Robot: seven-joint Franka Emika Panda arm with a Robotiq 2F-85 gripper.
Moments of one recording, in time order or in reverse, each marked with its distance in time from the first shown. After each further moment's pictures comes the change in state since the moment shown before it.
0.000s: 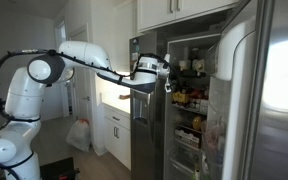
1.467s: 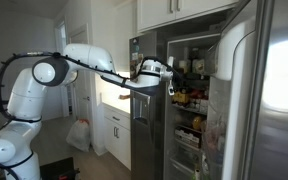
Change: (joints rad) arm -0.020 0.057 0.000 0.055 0.021 0.020 0.029
